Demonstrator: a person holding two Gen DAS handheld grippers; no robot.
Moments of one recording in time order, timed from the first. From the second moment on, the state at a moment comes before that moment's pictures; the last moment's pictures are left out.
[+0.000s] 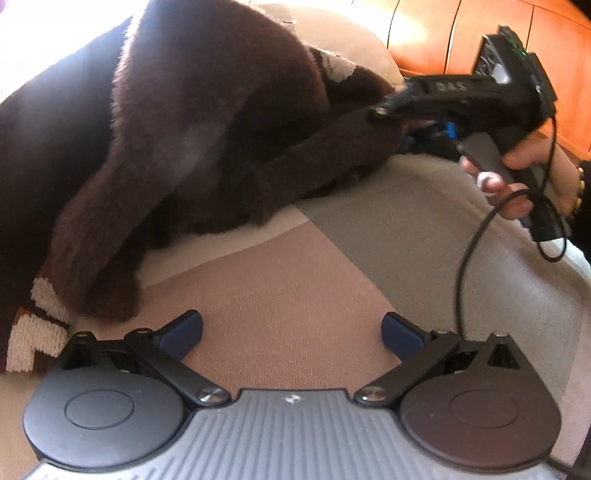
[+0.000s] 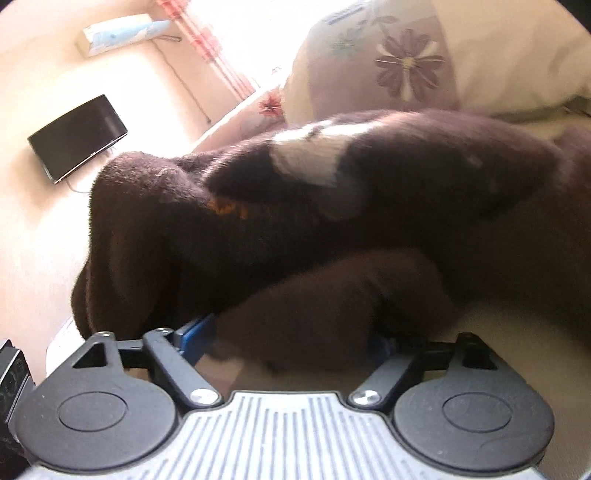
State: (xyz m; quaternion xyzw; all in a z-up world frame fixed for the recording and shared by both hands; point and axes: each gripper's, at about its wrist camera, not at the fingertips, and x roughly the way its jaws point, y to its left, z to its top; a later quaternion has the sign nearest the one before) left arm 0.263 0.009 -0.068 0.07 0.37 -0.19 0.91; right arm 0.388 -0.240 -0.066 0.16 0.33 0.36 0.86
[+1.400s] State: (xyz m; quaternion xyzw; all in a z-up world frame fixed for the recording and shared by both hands) left arm 0.231 0.026 -0.048 0.04 0.39 -0.17 0.90; right arm 0.347 -0.249 -0.099 0.35 0.40 0.30 0.79
